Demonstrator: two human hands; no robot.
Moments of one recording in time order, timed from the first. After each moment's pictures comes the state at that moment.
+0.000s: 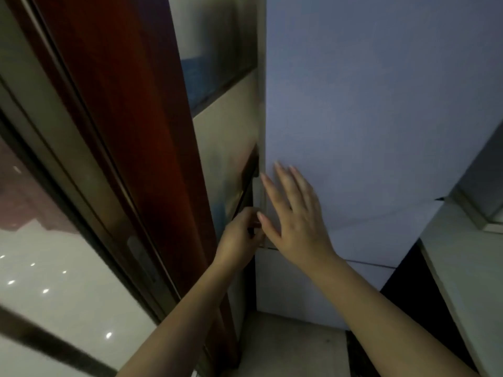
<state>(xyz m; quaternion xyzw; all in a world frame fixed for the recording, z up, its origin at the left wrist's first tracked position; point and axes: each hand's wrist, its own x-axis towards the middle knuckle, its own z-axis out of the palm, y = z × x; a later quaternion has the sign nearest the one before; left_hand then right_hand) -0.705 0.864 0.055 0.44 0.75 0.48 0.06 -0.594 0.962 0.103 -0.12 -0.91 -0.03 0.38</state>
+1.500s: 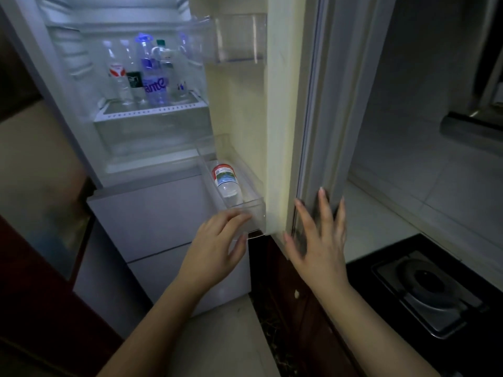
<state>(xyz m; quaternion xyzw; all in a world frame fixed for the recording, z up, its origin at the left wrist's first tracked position) -0.412 0.900 0.088 0.76 0.54 0.35 -0.09 -0.194 0.948 0.070 -0.47 -0.75 -0.10 0.45</state>
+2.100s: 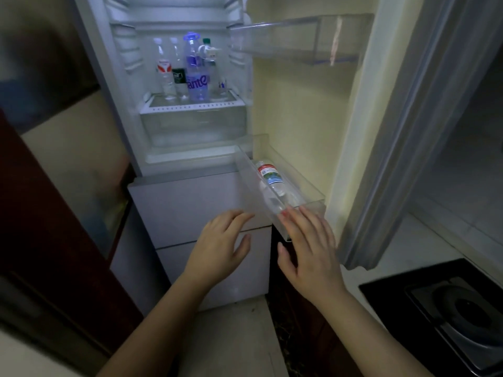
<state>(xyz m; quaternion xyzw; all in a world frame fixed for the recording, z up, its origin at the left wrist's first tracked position) -0.456 0.883 0.087 0.71 0.63 0.30 -0.09 -0.251 0.935 0.079 -0.29 -0.84 -0.12 0.45</state>
